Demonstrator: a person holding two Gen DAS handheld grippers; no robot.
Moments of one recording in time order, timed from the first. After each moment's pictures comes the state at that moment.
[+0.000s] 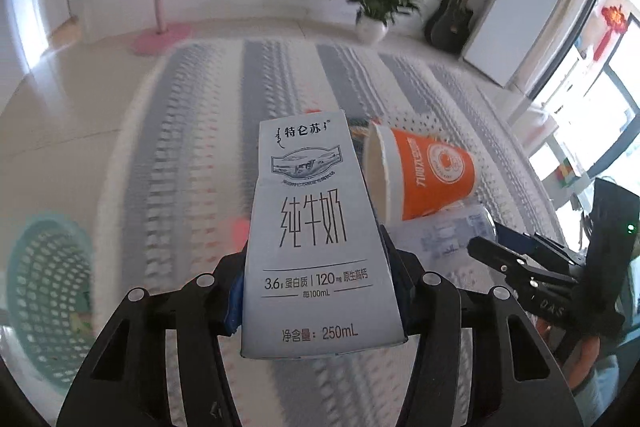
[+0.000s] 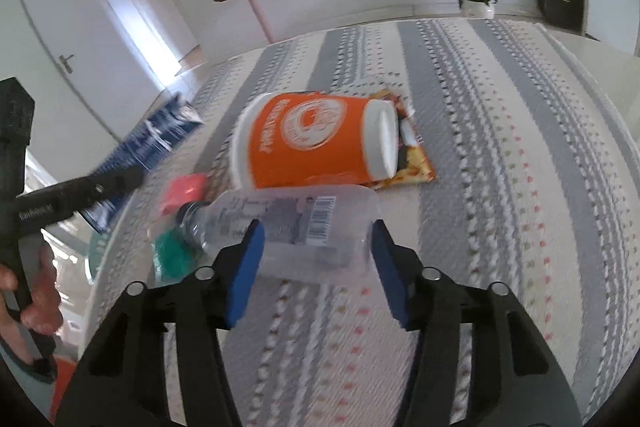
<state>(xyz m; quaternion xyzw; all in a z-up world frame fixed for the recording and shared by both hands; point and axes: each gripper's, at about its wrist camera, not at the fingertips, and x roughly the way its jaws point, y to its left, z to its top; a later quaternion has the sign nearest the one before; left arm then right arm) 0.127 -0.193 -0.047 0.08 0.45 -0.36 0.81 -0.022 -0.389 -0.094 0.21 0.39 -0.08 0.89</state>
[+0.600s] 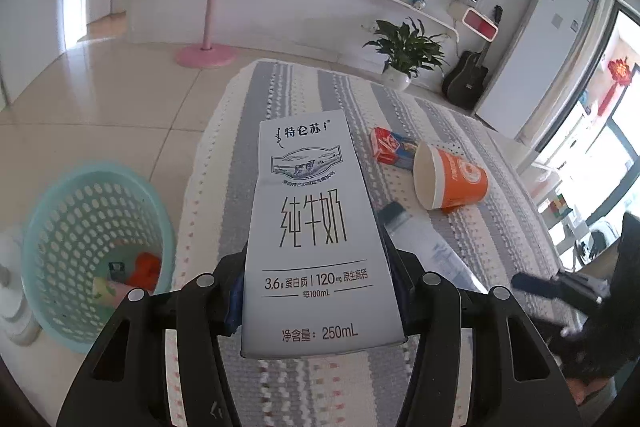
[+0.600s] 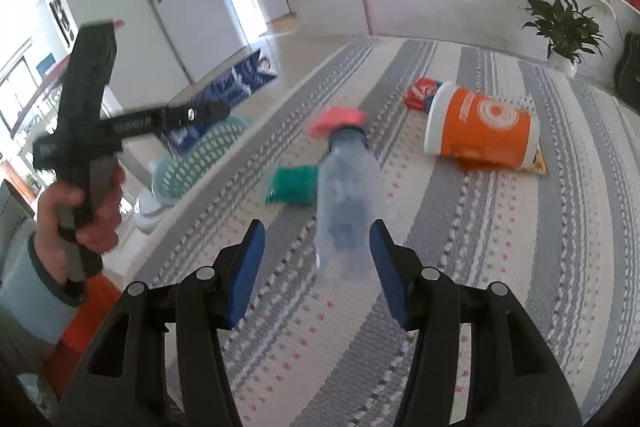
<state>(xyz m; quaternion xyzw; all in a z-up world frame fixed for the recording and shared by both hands) 0.109 -0.074 -0.046 0.00 0.41 -0.34 0.85 -0.061 -0.256 -0.047 0.11 0.39 0.05 0.91</state>
